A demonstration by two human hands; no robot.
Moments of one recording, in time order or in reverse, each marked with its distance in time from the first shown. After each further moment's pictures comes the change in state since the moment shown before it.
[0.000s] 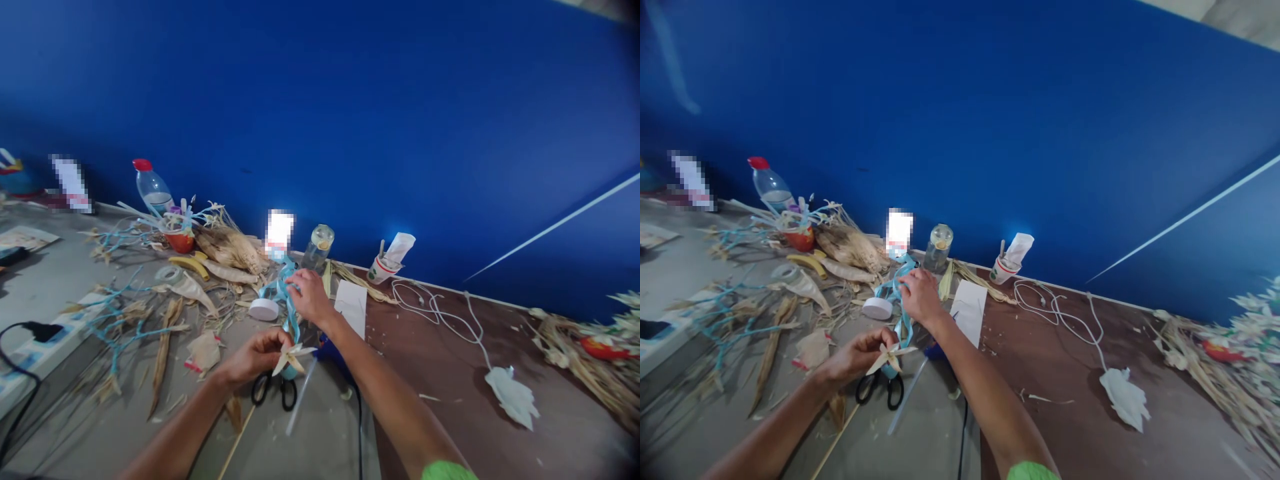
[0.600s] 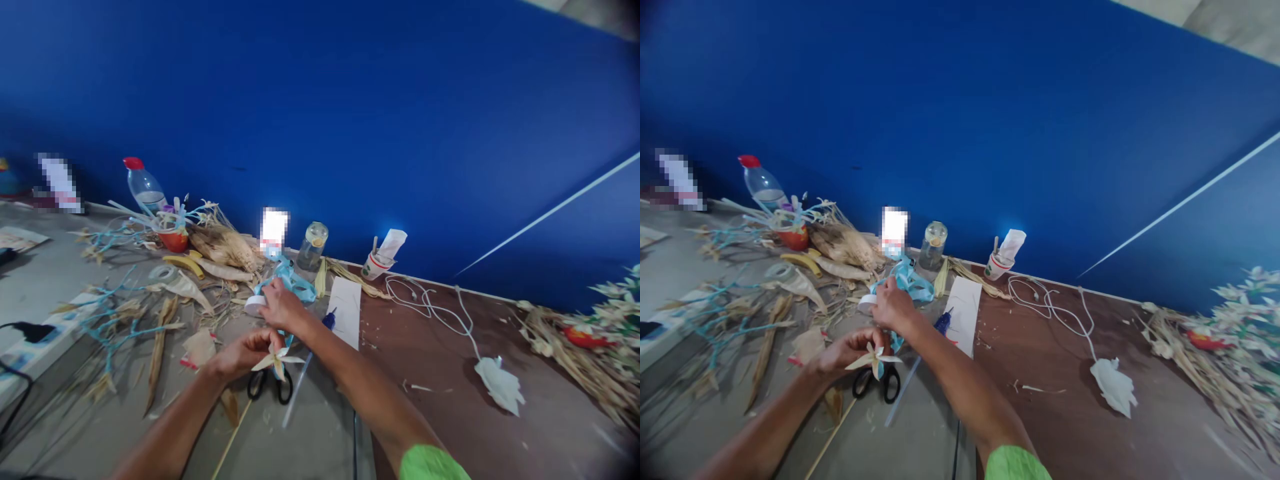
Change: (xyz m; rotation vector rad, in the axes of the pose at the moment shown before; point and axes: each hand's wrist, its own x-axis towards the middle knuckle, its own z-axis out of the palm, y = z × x) left_hand -0.003 0.002 -0.010 -0.030 -0.132 -0.034; right_hand -0.006 -0.038 0.024 -0.088 -0.365 0.032
